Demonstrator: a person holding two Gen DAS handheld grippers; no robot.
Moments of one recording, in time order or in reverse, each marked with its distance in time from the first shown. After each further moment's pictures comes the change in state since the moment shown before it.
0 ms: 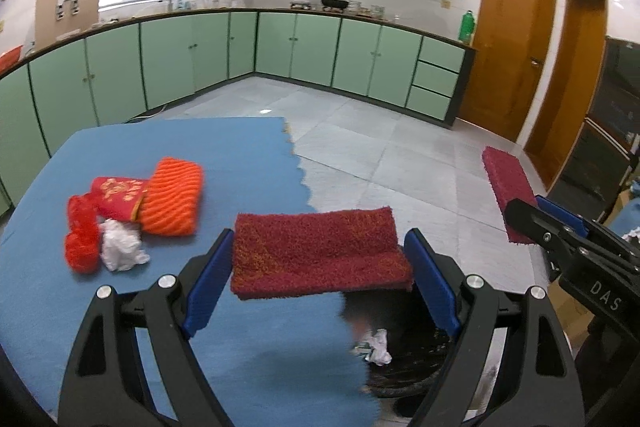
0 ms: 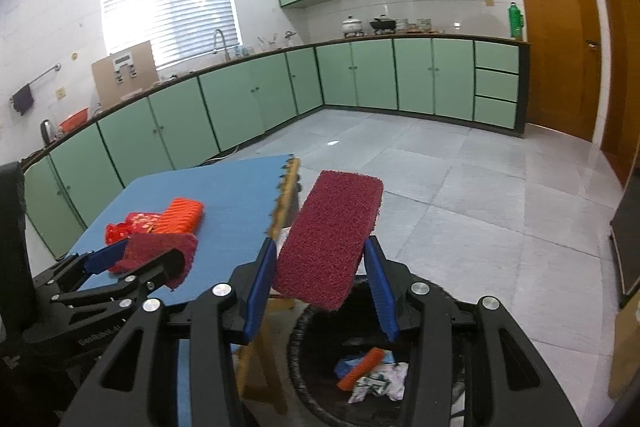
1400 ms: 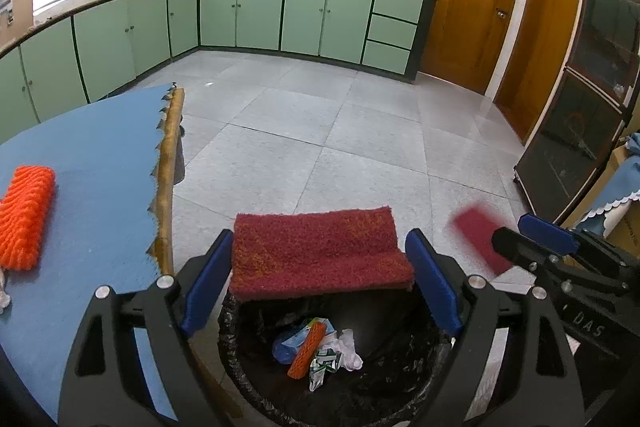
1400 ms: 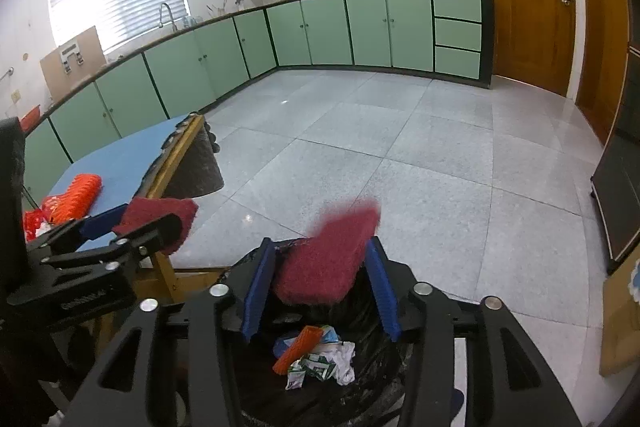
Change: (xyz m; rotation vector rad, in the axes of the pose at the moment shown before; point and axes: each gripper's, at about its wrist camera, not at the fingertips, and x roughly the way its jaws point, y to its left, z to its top) left arm 0.145 -0.084 -0.012 0.107 0.137 -0.125; right arm 0.083 -0.124 -0.034 0.075 0.153 -0.096
